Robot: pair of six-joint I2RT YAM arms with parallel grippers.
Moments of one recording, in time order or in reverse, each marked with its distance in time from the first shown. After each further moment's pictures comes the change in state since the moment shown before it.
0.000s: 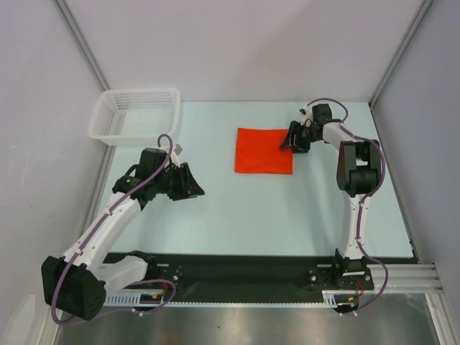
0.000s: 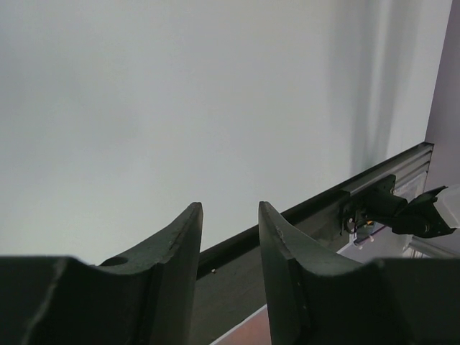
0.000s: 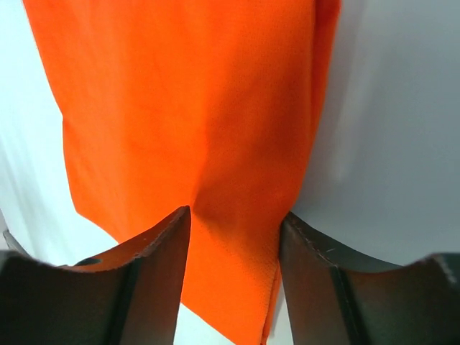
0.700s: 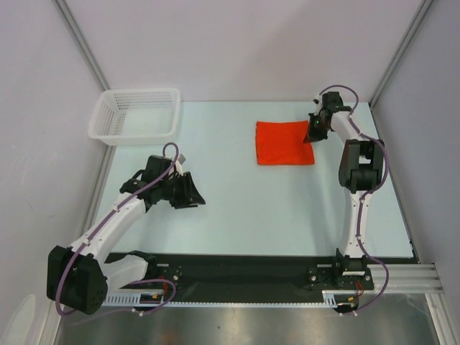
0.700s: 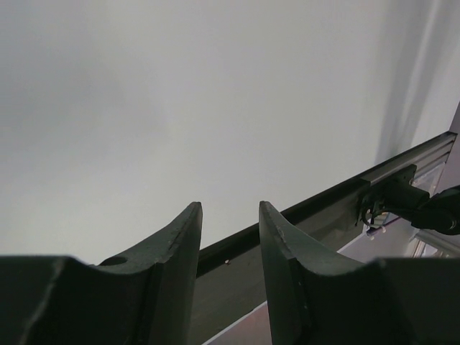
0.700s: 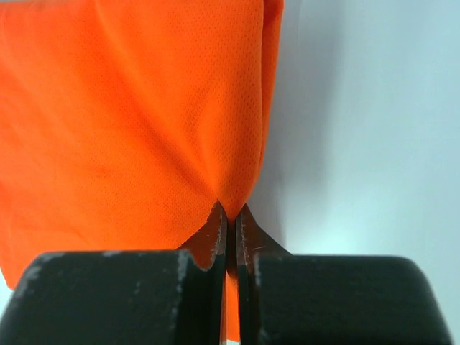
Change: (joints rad) left arm 0.000 0.028 -0.108 0.036 0.012 -0.002; right arm -0.050 0.079 0.258 -0.204 0.317 -0.116
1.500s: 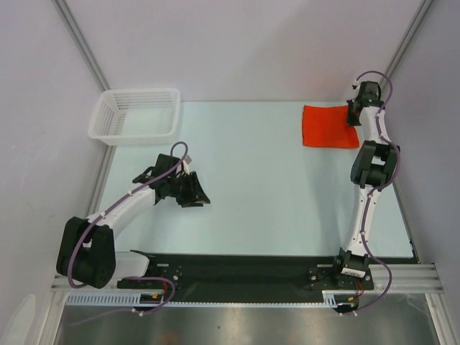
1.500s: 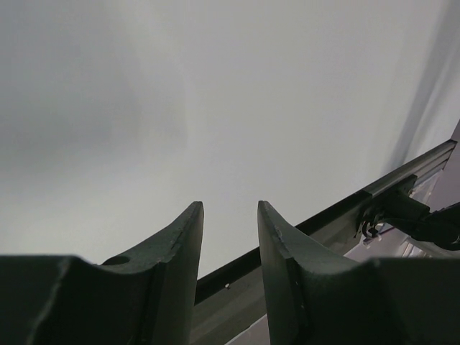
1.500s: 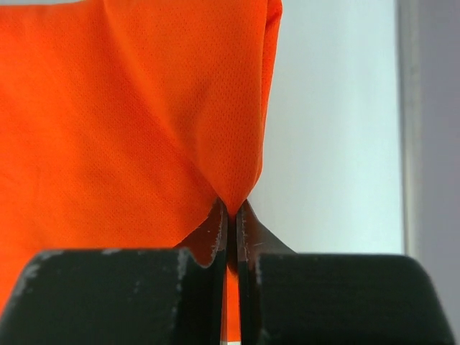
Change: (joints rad) left arm 0.000 0.185 -0.019 0.146 0.027 -0.027; right arm -0.220 0.198 0.394 0.012 0.299 -0.259
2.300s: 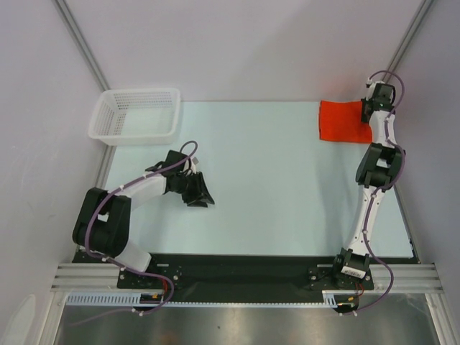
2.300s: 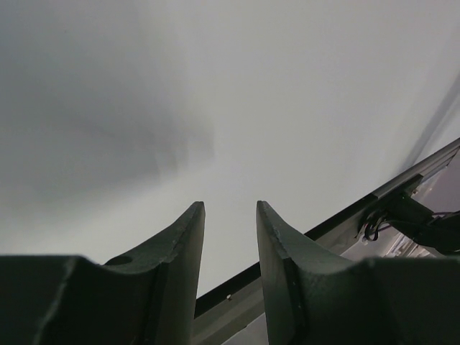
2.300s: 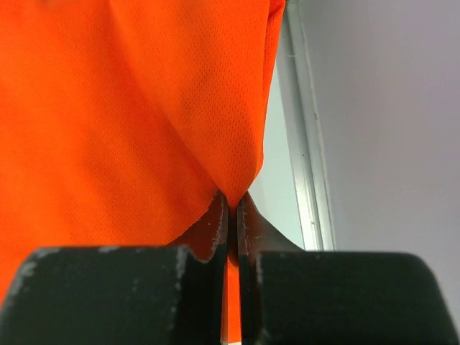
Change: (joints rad) left arm 0.000 0.249 0.063 0.053 0.047 0.006; right arm -0.087 0.090 0.098 0.148 0.024 -0.127
